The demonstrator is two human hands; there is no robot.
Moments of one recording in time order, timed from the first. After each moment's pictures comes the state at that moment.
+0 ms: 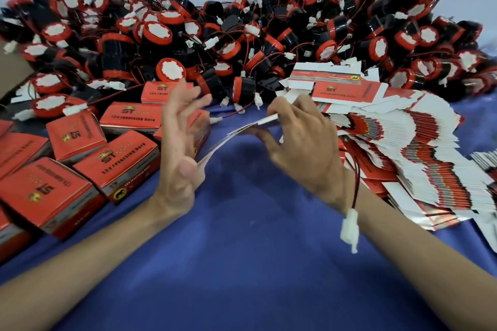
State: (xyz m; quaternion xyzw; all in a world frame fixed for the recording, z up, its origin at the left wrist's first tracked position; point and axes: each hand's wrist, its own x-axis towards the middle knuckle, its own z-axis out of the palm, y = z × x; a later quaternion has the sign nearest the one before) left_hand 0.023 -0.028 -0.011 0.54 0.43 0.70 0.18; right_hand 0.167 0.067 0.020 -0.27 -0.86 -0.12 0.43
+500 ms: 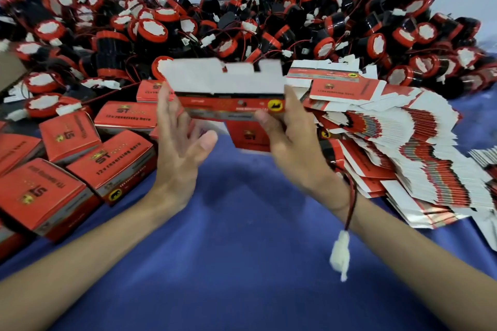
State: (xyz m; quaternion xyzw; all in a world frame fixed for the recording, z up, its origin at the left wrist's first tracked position) left_hand 0.024 -0.024 -0.009 0.44 0.46 0.74 0.24; right_hand 0.161 0.058 0.024 -0.20 -0.80 0.31 0.47
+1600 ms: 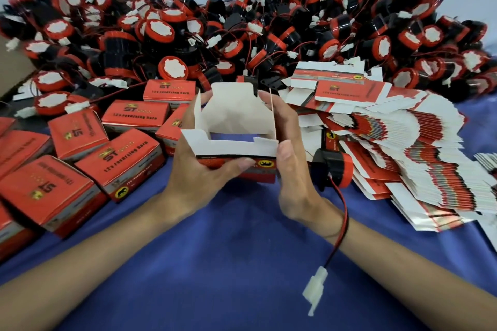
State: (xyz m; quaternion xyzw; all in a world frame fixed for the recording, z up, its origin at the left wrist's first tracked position) left_hand 0.032 -0.032 -0.013 0.57 0.51 0.64 0.09; right_hand 0.161 0.030 0.004 -0.07 -0.75 0.45 0.48
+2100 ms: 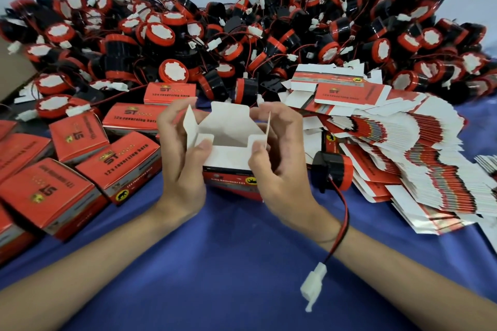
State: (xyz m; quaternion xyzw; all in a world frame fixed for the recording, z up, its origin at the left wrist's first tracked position) left_hand 0.025 -0.025 -0.022 0.51 0.42 0.75 0.05; right_hand 0.152 0.025 -0.002 -0.08 -0.72 0.45 0.52
